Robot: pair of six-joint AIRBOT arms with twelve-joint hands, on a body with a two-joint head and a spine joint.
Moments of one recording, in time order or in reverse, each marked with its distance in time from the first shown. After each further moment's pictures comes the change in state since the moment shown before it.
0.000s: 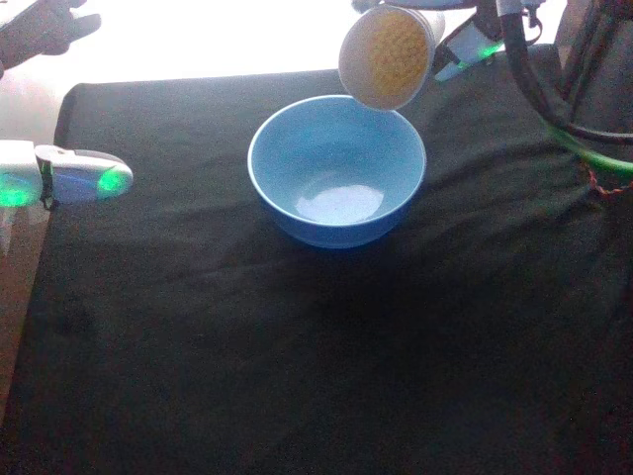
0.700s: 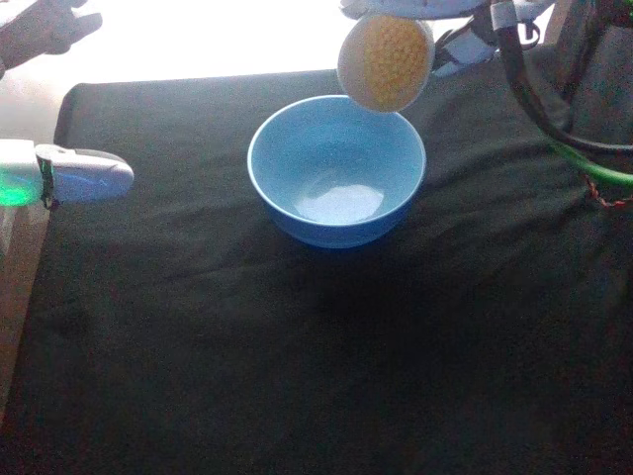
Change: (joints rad) left arm -0.004 0.000 0.001 0.005 0.000 -0.007; right arm 0.000 0.006 -0.029 -0.064 -0.026 0.000
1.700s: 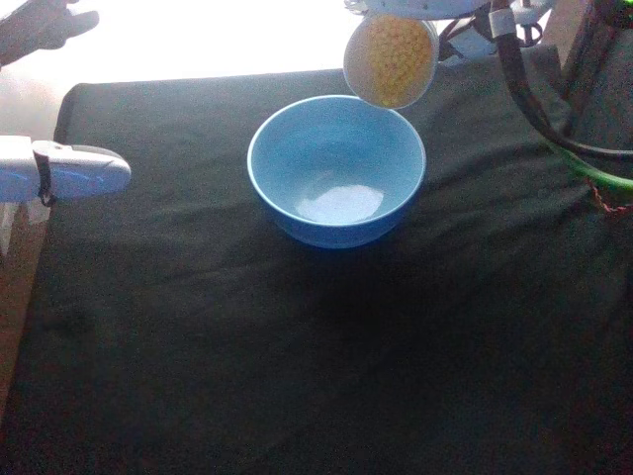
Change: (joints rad) left arm 0.000 -0.001 0.007 -0.001 0.000 -0.003; right arm 0.000 0.001 -0.018 -0.065 -0.023 0.000
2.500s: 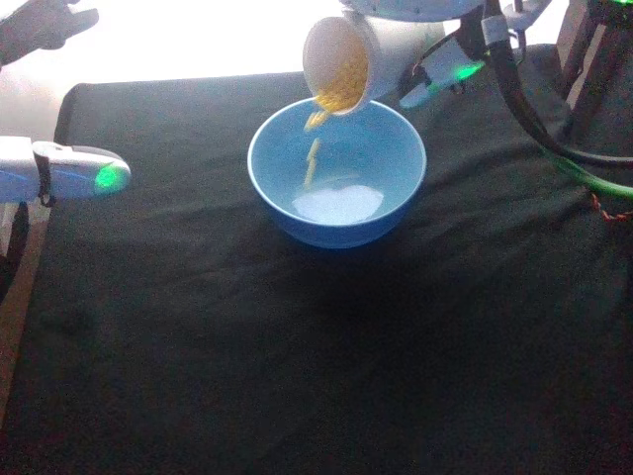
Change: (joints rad) left arm 0.000 -0.001 0.003 0.002 0.000 -0.001; right arm 0.009 0.000 -0.024 -0.056 0.007 0.000
